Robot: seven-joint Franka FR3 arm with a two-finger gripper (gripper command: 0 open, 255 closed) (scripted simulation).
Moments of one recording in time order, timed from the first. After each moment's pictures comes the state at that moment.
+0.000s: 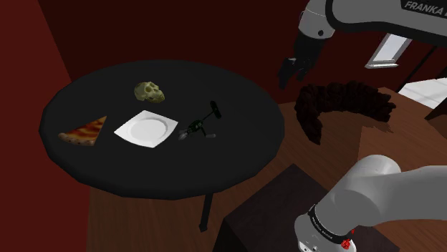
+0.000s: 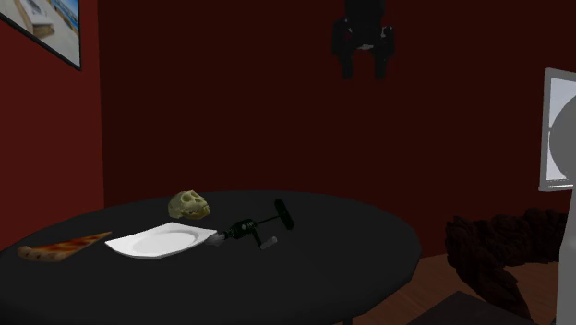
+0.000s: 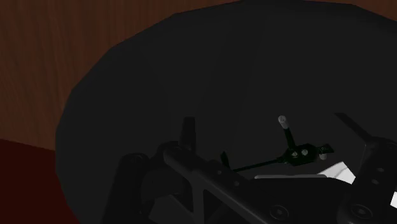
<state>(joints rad) -0.01 -0.75 0.04 -2.26 -0.12 1.61 0.06</state>
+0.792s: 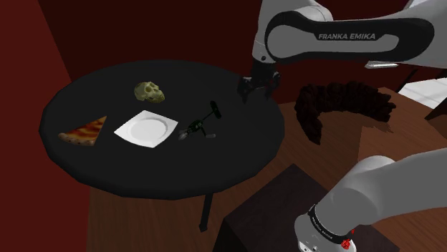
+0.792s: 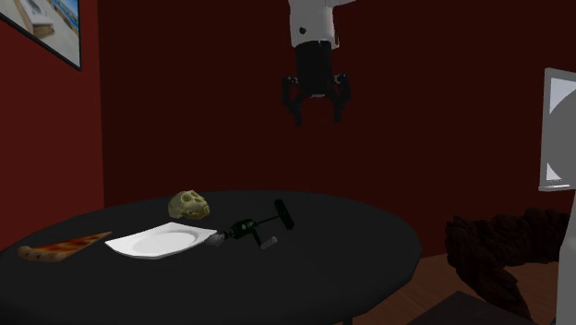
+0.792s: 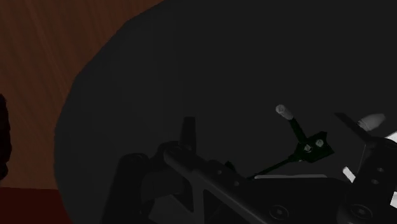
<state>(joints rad) -0.06 -0.50 0.20 -2.28 -0.06 1.83 0.43</state>
